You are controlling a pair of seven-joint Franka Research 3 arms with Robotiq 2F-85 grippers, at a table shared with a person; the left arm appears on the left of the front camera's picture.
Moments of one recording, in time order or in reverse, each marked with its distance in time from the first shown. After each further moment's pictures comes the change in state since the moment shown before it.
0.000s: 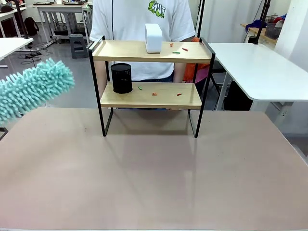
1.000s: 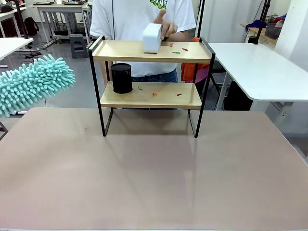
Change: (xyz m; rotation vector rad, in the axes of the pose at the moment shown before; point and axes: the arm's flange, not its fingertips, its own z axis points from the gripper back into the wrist) left arm 0.008 -0.010 0.030 -0.065 0.037 -0.021; right arm 0.000 0.000 0.000 0.001 0.000 0.001
